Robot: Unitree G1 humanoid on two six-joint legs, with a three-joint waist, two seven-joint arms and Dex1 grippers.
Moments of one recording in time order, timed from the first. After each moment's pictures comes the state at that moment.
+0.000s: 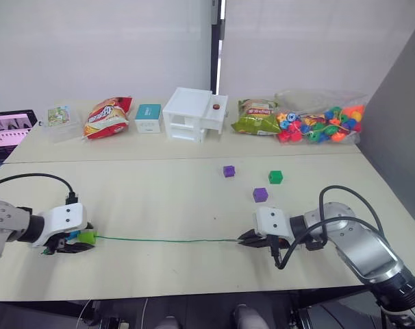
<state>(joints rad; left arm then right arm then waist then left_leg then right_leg) -0.23 1.16 -0.02 0.27 -0.17 0.00 -1.32 -0.40 -0.81 0.31 -0.38 0.17 0.45 1.17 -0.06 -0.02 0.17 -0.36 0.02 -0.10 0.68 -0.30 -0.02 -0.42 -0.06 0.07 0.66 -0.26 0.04</state>
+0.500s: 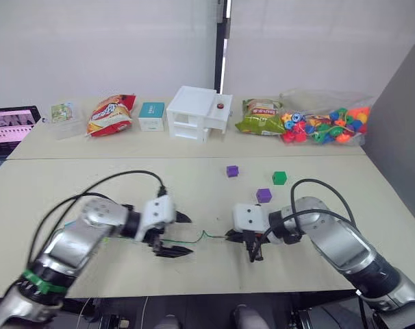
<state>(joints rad) -0.44 0.74 -0.29 -0.24 -0.28 0.42 -1.15 -0.55 -0.72 0.48 -0.37 0.05 0.66 1.10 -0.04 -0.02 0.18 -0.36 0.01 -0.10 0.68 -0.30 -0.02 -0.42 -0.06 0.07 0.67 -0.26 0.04</state>
